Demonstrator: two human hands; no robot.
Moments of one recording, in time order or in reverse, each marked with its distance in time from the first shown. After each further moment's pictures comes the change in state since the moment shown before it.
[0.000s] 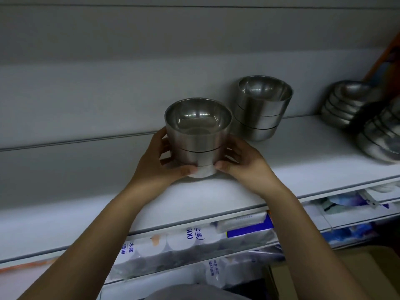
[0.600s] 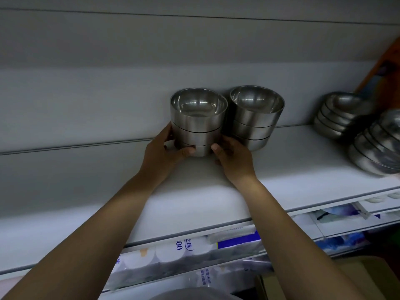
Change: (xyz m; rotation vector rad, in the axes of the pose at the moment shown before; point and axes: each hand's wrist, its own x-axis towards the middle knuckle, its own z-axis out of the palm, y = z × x) left_hand 0.067 -0.008 0.032 0.174 0.114 0.035; right_hand 0.054 0.021 0.000 -0.195 0.377 0.056
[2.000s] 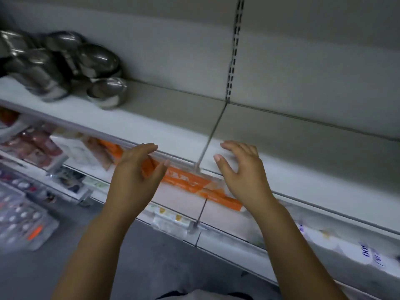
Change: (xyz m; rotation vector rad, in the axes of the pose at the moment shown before) left_hand -0.327 -0.122 -0.462 0.501 0.551 -0.330; right_hand -0.279 -0.164 0.398 -0.214 -0.538 -0.519
